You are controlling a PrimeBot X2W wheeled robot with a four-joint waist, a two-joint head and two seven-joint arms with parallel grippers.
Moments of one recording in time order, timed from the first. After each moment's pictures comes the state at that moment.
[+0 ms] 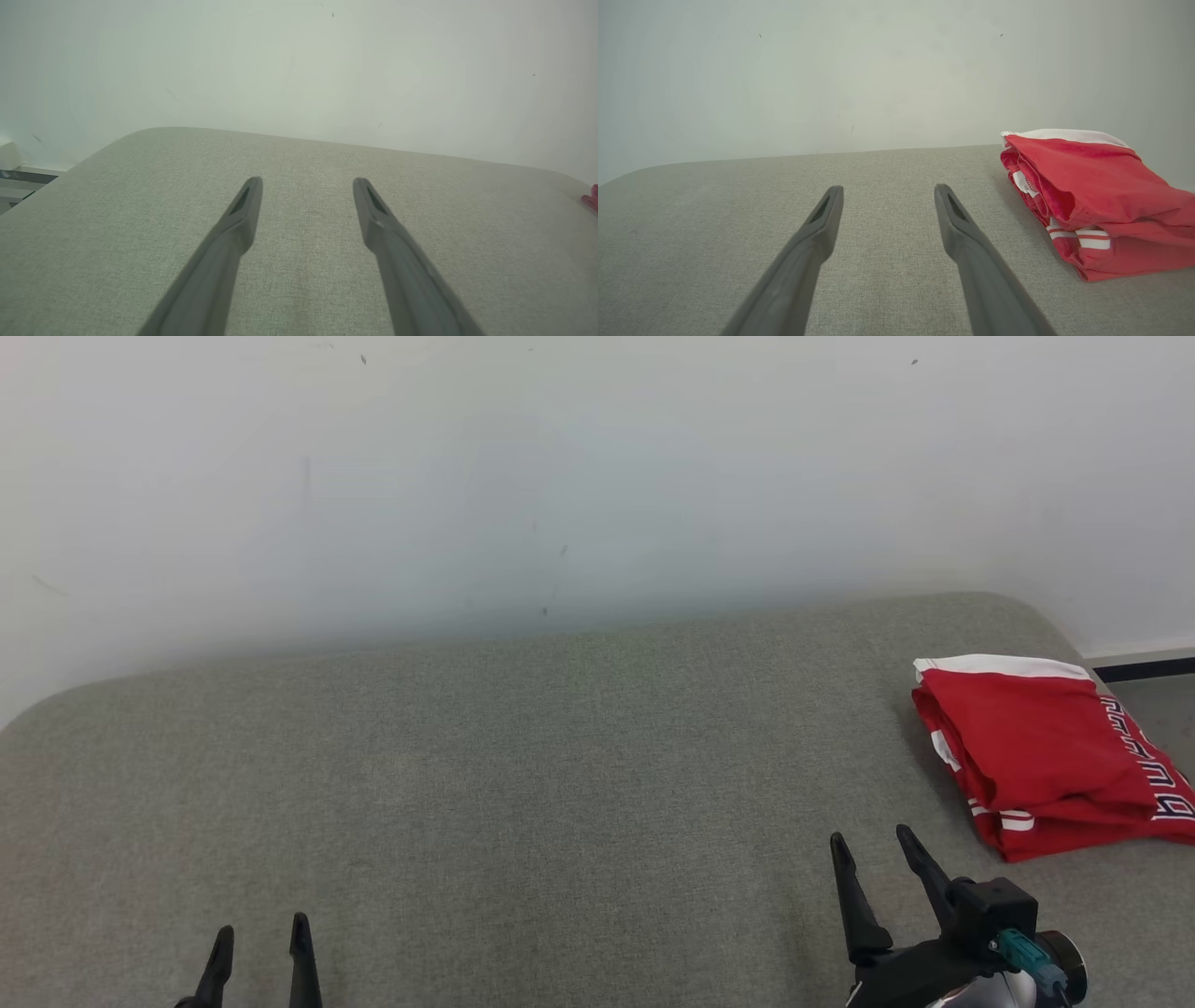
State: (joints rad) left arm 0.04 0.05 0.09 0.24 -0.17 -0.04 -0.26; right arm -0.16 -0.05 0.08 0.47 0.12 0.13 -0.23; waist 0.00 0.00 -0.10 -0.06
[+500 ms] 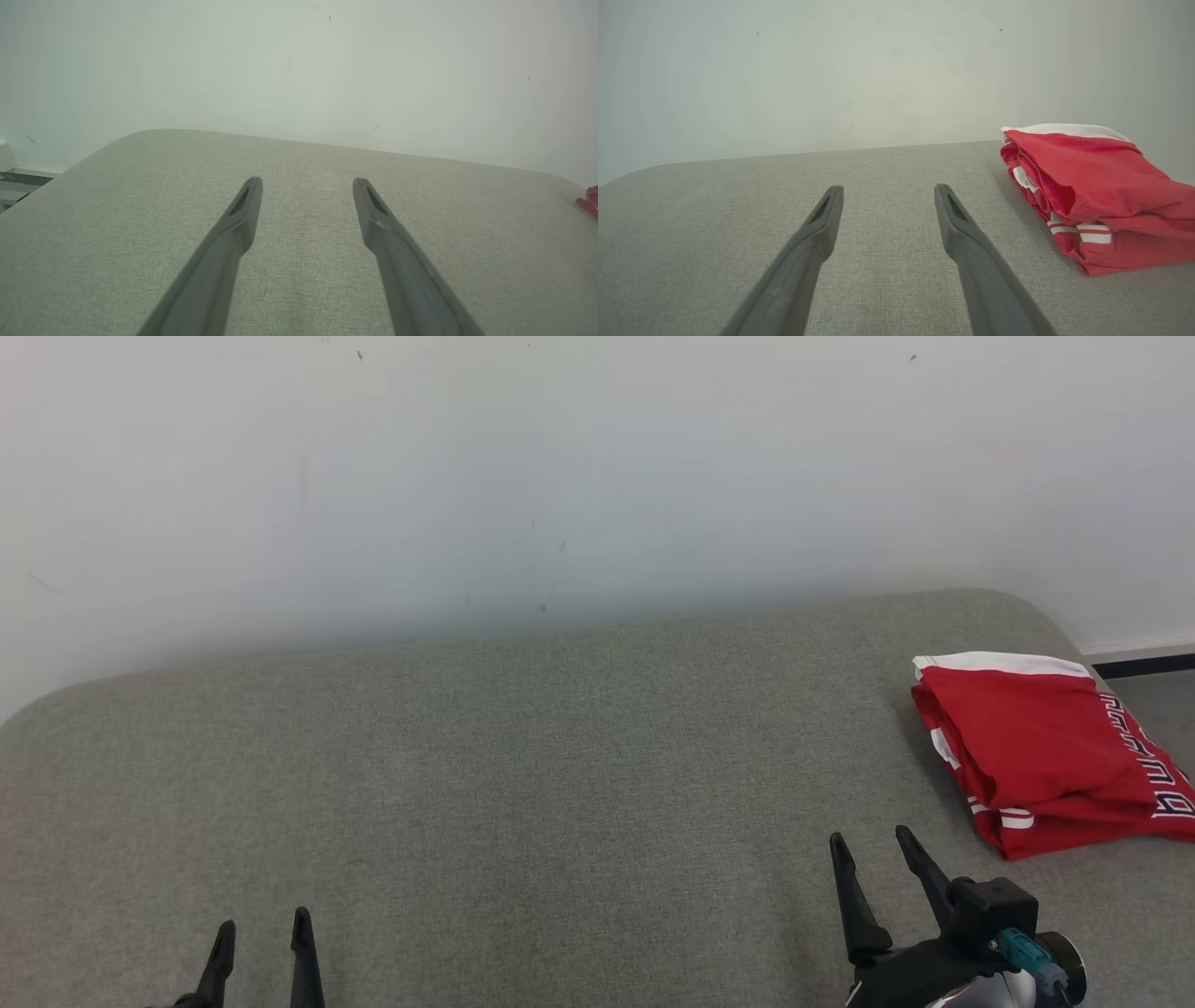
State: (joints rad) left arm 0.04 0.05 0.08 0.23 -0.18 -0.03 -0.26; right arm -0.16 -0.05 0.08 0.46 0.13 0.13 -0.22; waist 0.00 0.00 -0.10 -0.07
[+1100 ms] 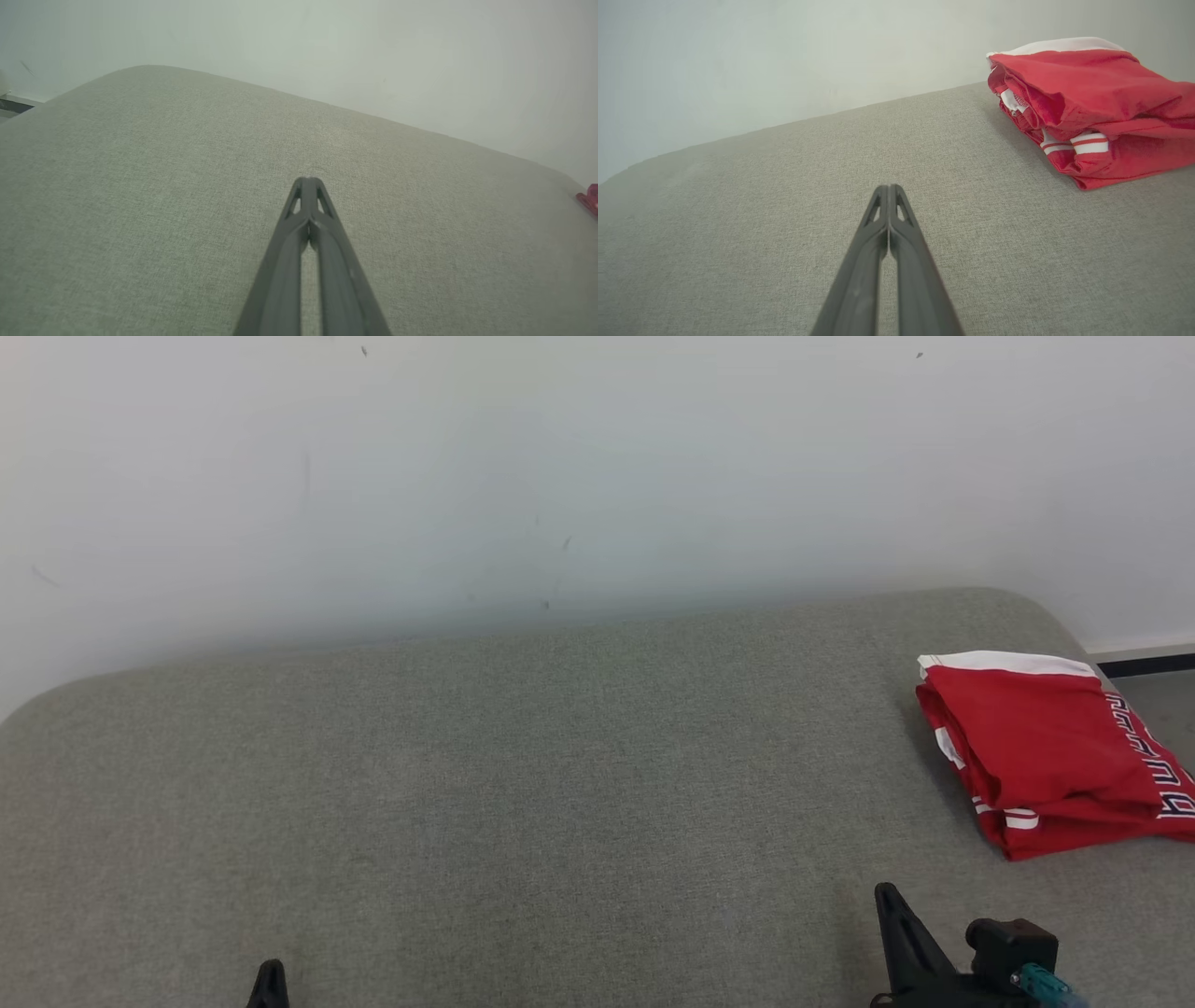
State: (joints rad) left arm 0.07 0.04 0.08 0.29 -0.27 -0.04 -0.22; right arm -0.10 -0.05 0.06 0.51 0.23 0.13 -0.18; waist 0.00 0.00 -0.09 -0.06
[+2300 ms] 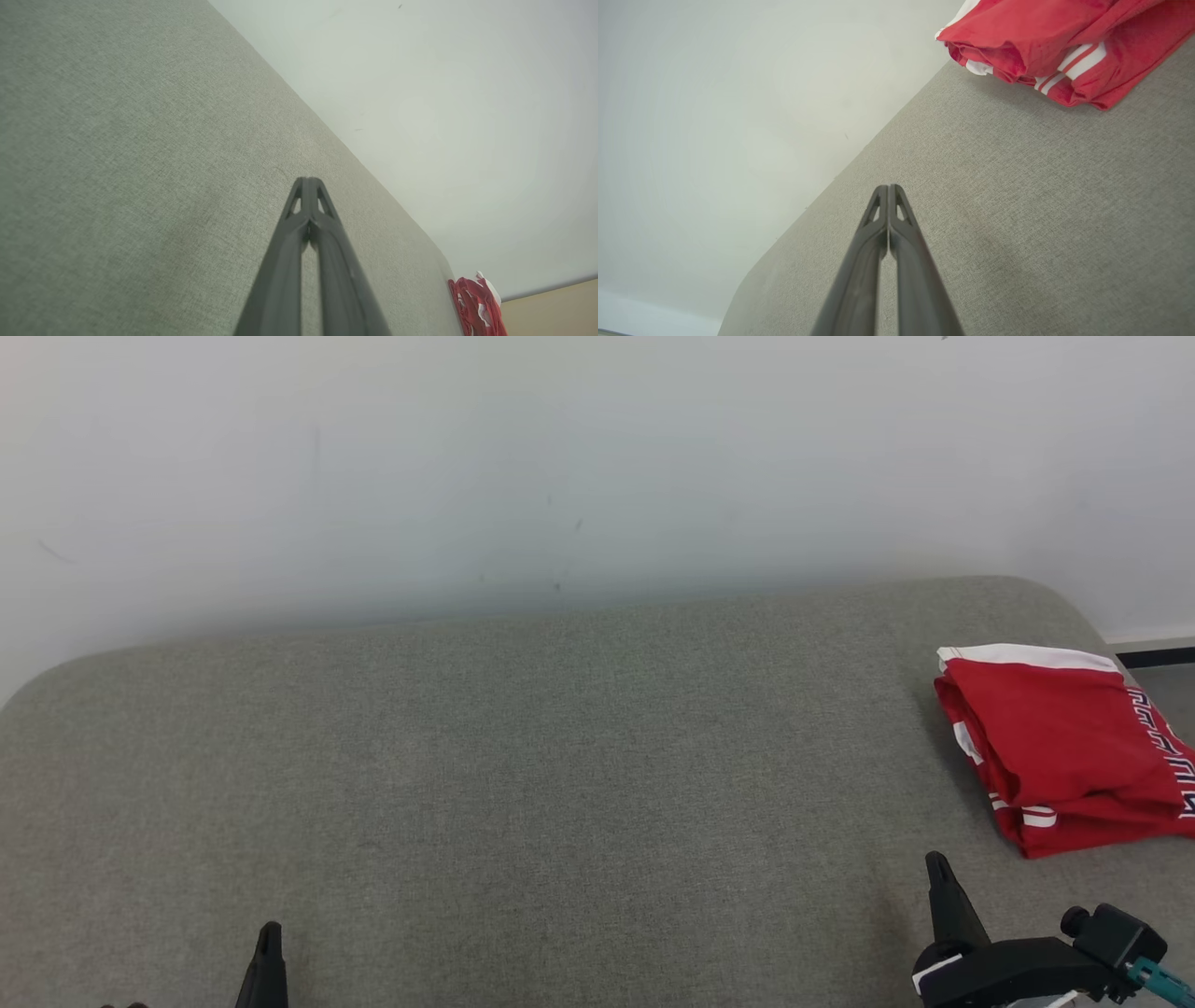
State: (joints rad) left arm 0.00 0.04 0.09 0.27 -0.85 -0.08 -0.08; right arm -0.10 -0.05 -0.01 0.39 0.82 0.13 -0.06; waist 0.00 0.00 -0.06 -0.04
